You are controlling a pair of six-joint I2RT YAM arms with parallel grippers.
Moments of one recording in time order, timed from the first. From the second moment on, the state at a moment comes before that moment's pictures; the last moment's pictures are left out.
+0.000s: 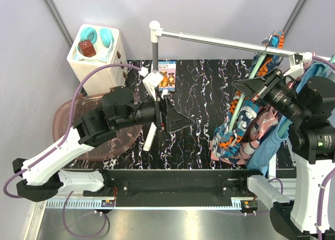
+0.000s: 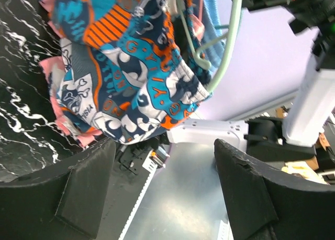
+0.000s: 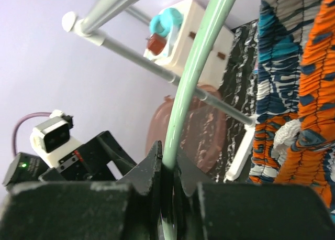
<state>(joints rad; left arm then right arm) -1.04 1.12 1.46 -0.49 0.20 -0.69 0.07 0.93 1.67 -0.83 -0.51 0.85</state>
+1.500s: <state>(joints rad) -1.41 1.35 1.57 -0.55 -0.12 -0.36 0.07 0.91 1.41 -0.79 -0.66 1.03</state>
